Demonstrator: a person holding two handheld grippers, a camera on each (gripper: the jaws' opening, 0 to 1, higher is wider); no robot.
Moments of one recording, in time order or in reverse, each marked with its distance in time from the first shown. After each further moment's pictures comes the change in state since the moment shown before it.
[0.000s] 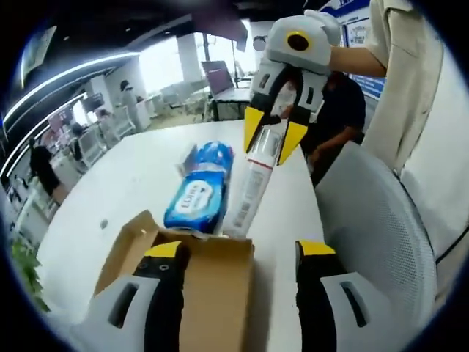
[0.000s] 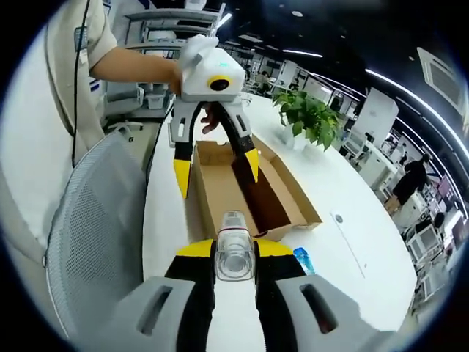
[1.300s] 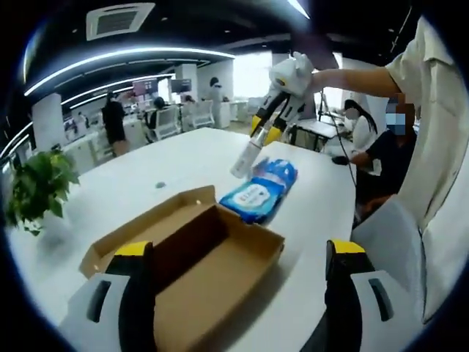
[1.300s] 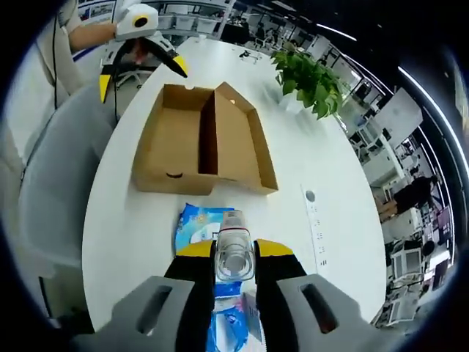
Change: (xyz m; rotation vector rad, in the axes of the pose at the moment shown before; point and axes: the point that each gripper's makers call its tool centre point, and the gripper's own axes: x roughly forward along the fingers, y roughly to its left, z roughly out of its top) left arm -0.055 0.015 -0.023 -0.347 -0.130 0.358; right arm 0.012 -0.156 -0.061 -0.166 0.279 0.077
